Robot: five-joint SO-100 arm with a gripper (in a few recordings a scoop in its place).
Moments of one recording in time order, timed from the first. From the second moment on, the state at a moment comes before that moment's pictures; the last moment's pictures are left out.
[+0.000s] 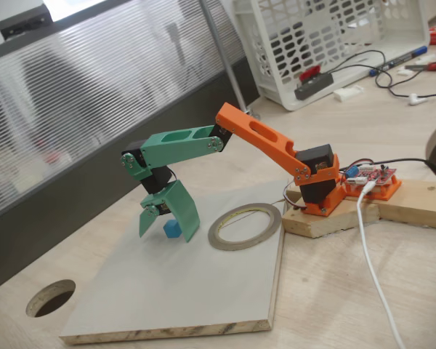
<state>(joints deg) 9.2 46.6 45.5 105.0 108.7</state>
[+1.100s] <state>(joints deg) 12.3 49.8 45.2 93.6 108.1</state>
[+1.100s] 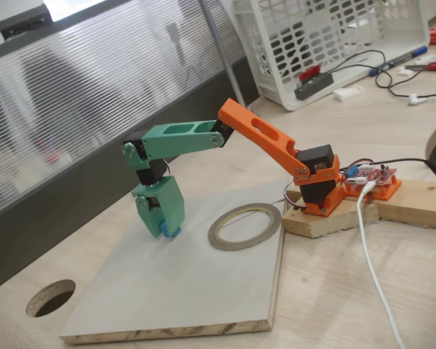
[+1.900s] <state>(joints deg) 12.7 49.9 45.4 93.5 108.7</state>
